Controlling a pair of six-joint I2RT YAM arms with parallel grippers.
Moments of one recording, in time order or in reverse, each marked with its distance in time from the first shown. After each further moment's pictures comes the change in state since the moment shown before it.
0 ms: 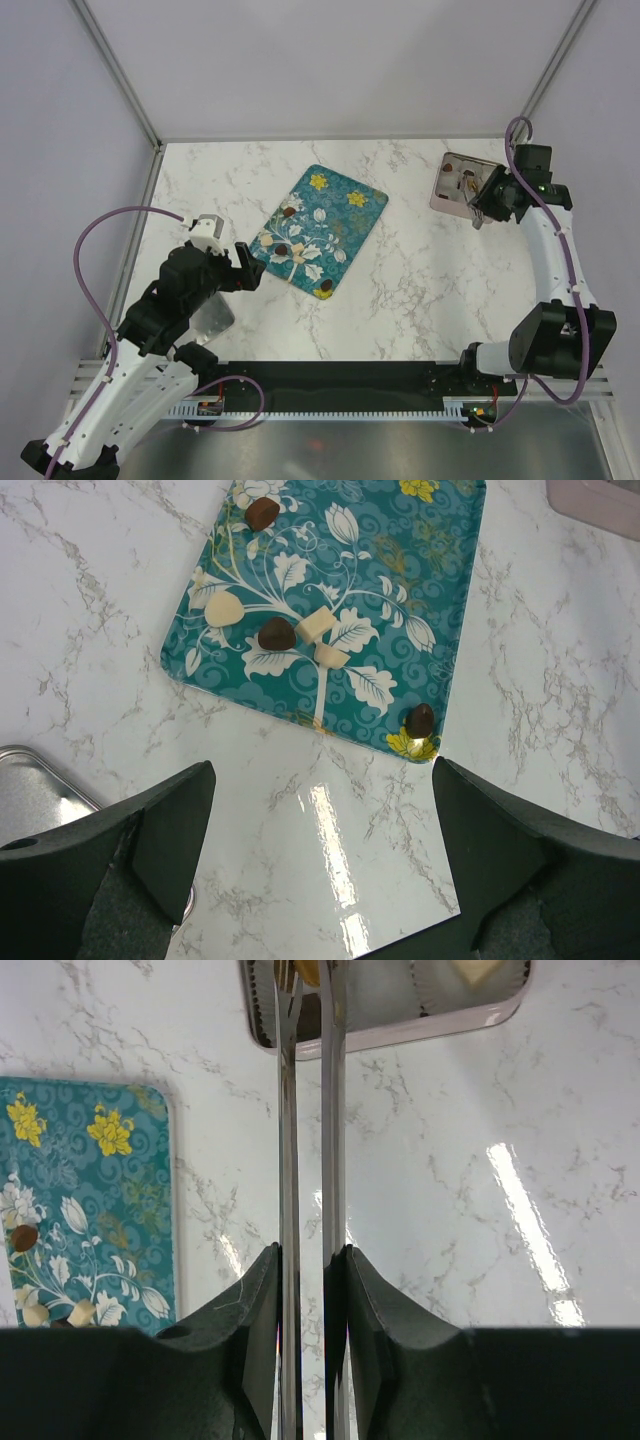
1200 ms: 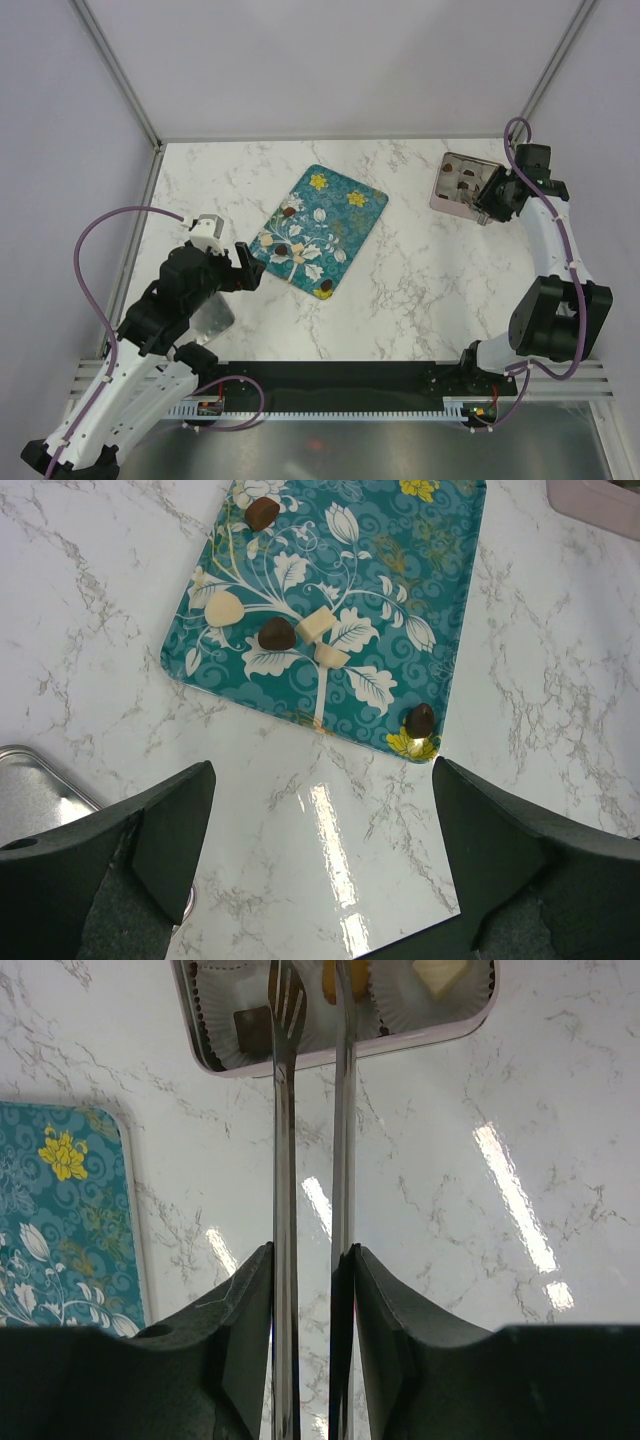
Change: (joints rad) left arm 0.000 0.001 0.000 0.000 0.000 0.000; right arm -0.066 0.106 0.000 0.035 -0.003 -0.036
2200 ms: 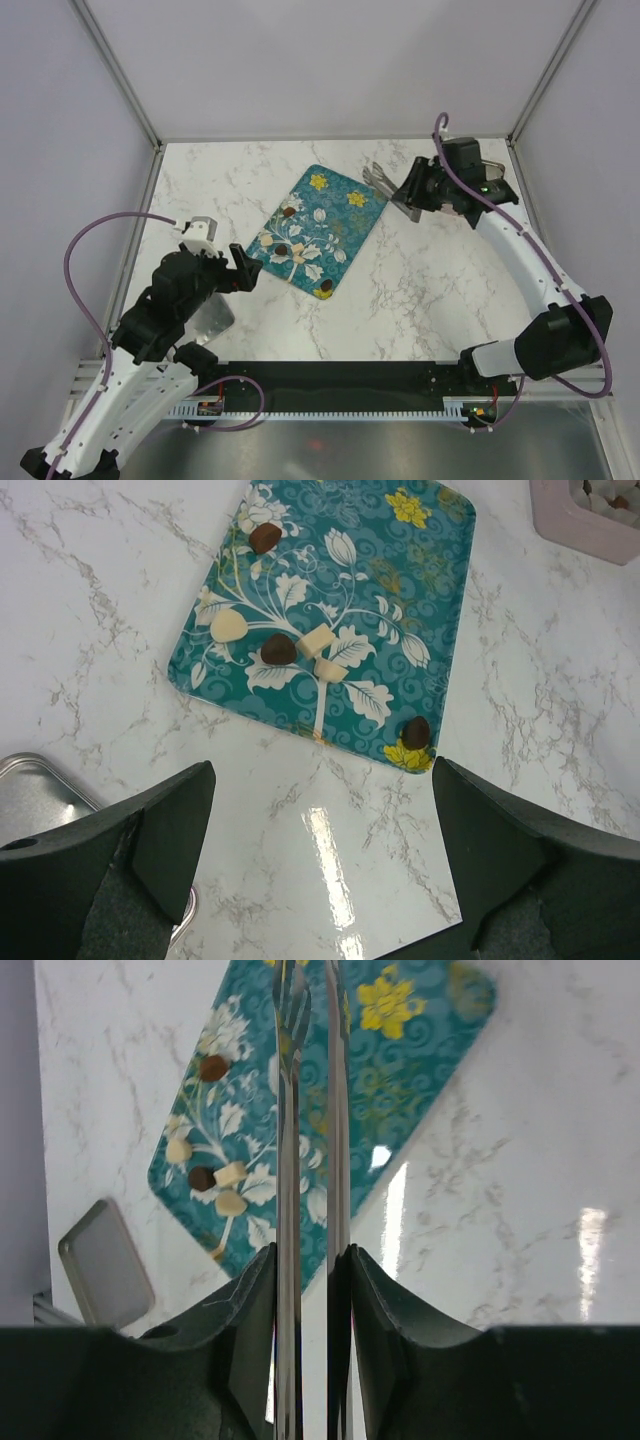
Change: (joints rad) left arm 0.000 -0.045 0.000 0.000 -0.011 0.000; right arm 0.420 -0.089 0.046 0.079 -0.131 0.085
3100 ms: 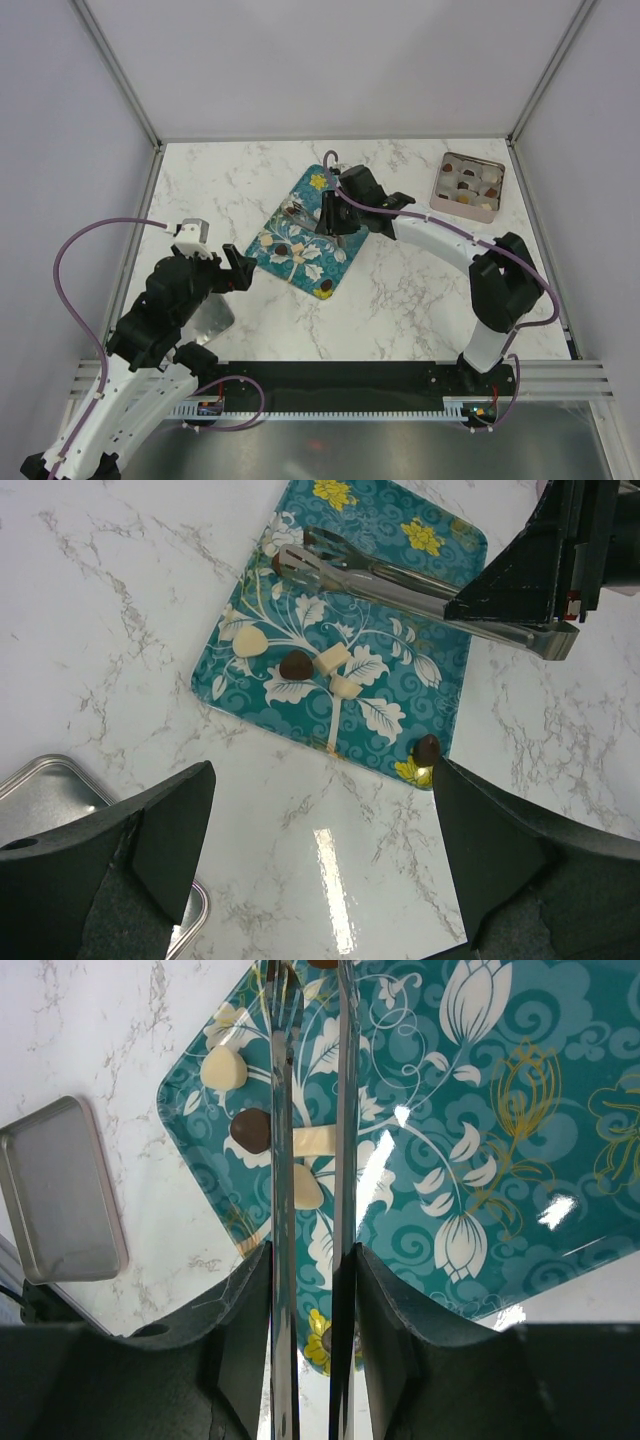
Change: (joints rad) left arm 0.000 -0.048 0.000 -0.004 -0.062 0.000; right arm 0.467 0.359 0.014 0.298 0.076 0.011
